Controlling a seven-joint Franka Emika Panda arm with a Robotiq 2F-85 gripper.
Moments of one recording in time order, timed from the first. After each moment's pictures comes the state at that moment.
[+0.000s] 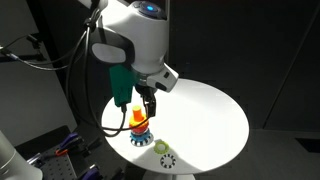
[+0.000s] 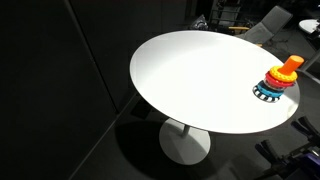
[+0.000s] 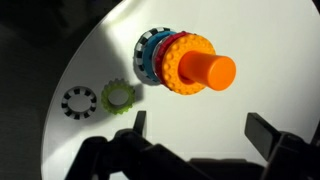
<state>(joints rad) -0.16 -0.12 -0.32 -2.48 0.49 2.28 -0.36</state>
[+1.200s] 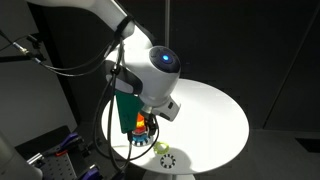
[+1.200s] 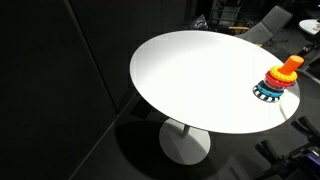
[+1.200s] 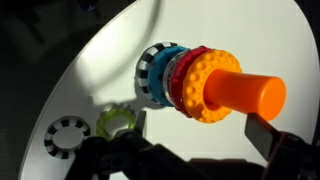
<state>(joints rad) -0.23 0.09 -0.30 -2.44 0.70 2.24 -0.61</state>
